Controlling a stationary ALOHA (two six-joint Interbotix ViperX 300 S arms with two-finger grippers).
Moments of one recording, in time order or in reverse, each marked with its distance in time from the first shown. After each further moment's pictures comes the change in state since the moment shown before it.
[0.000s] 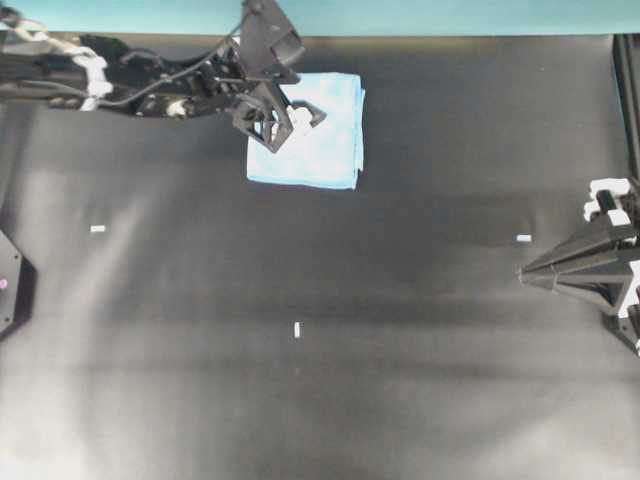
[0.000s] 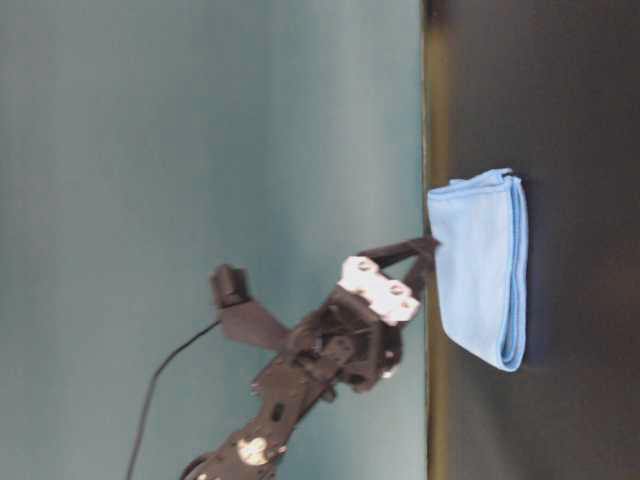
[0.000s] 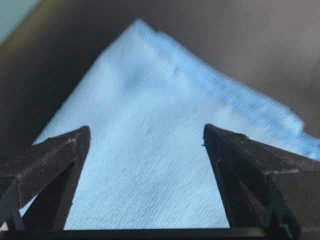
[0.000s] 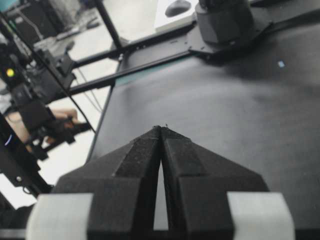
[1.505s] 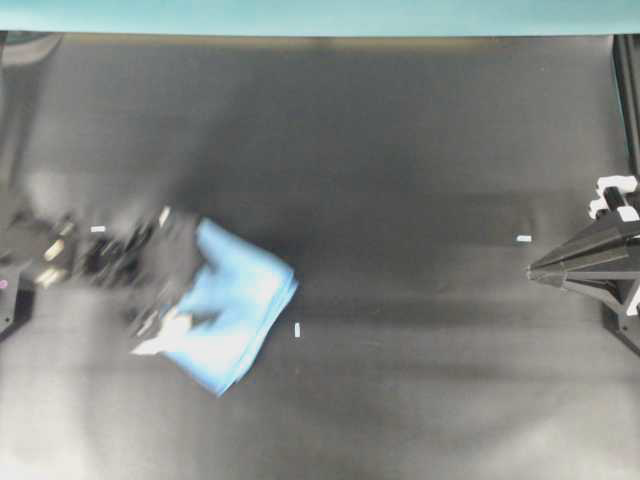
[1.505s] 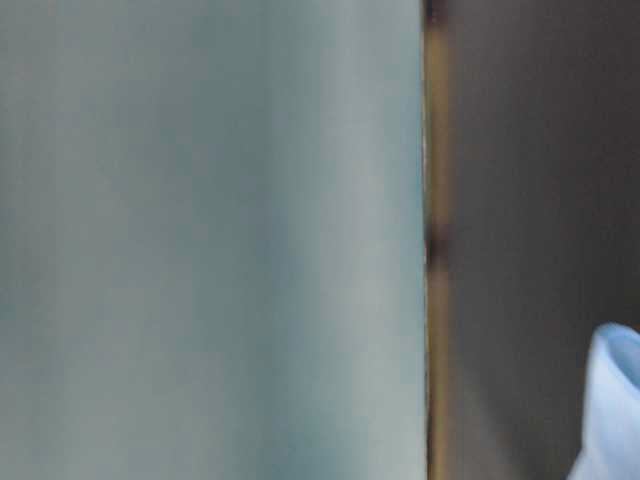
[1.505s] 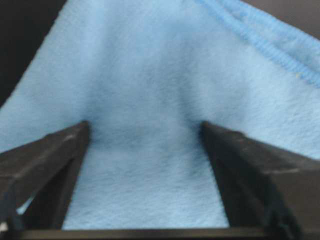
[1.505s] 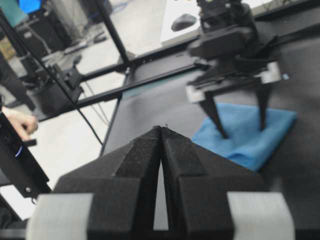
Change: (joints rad) left arm -0.601 -0.354 0.627 0.000 -0.029 -0.006; right arm 0.000 -0.028 0.003 0.012 -0.014 0.002
